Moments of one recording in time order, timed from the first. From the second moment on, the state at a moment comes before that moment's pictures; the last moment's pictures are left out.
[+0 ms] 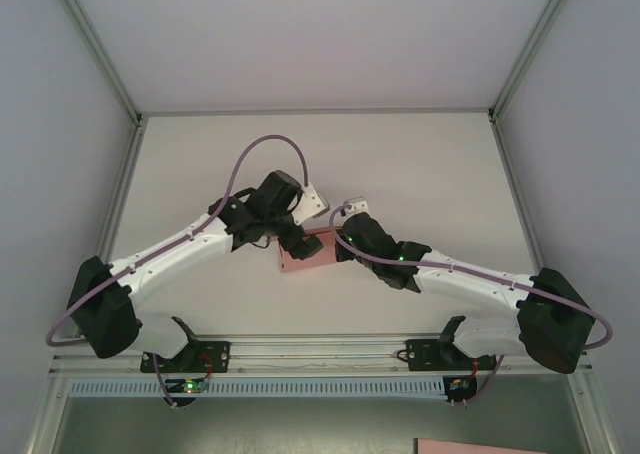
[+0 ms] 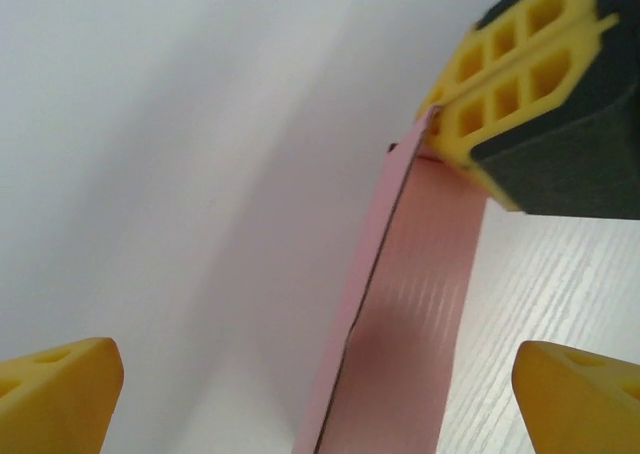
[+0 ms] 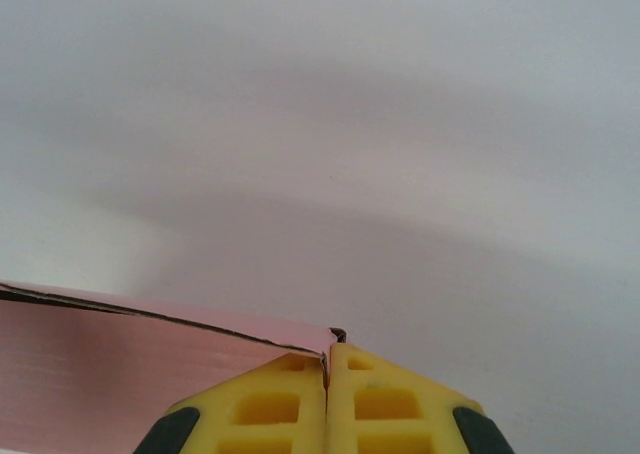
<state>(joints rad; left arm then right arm) -0.72 1.40 1.12 -0.62 0.12 0.22 0.90 1.26 0.69 -0.14 0.30 0.49</state>
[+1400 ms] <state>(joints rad) -0.73 1.39 1.09 -0.86 -0.07 -0.40 0.97 1.31 0.78 -0.28 0.41 0.50</state>
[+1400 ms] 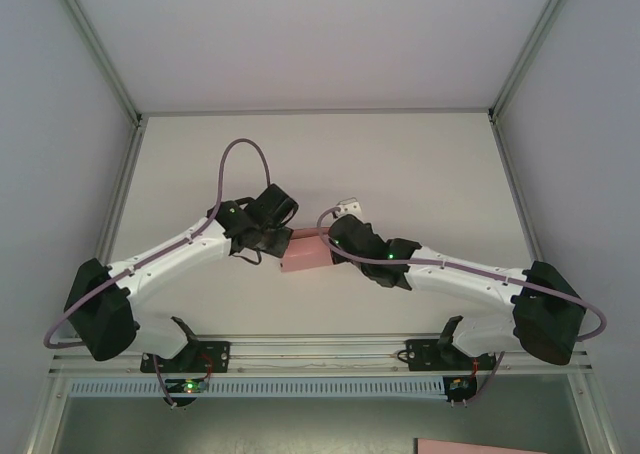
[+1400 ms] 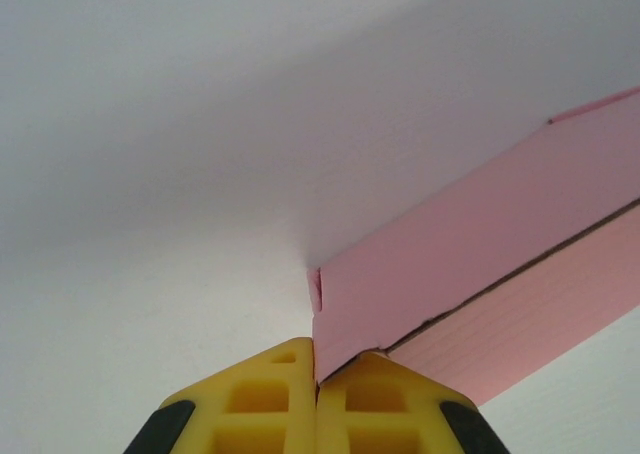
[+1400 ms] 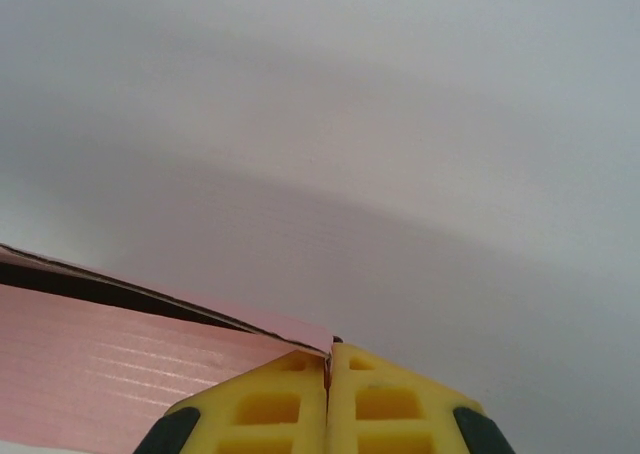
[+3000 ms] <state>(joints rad) -0.89 0.95 0.47 -0.15 -0.18 -0.66 1.21 1.27 0.45 0.27 0.74 0.34</state>
